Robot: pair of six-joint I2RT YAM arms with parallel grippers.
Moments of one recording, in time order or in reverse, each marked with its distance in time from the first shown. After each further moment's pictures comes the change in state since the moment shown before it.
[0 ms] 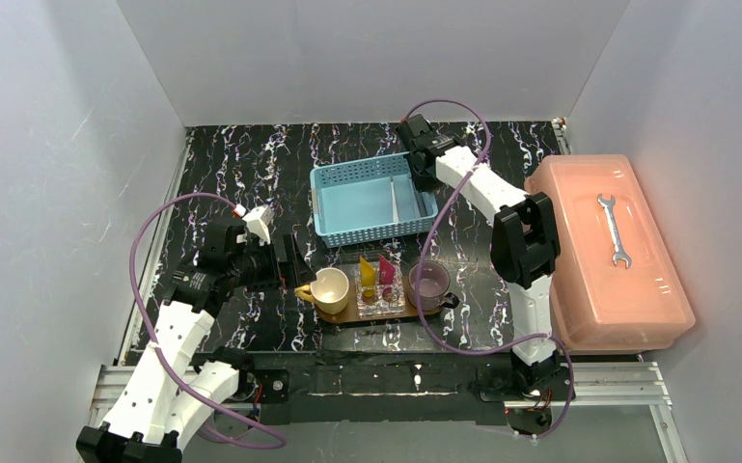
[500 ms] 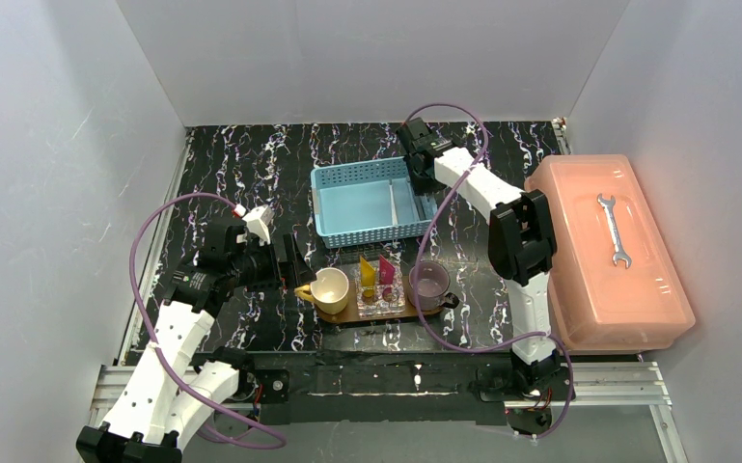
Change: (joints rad) left arm 0.000 0.000 0.000 0.000 0.000 0.000; right arm -0.011 0.035 -0.018 0.024 -0.031 0.018
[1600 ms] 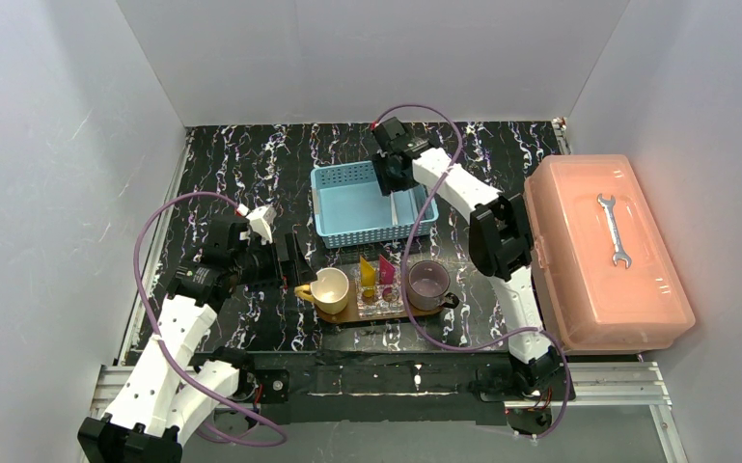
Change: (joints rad) left arm 0.000 0.034 0.000 0.000 0.000 0.000; right arm 0.073 0.121 0.188 0.018 -0.165 0.006
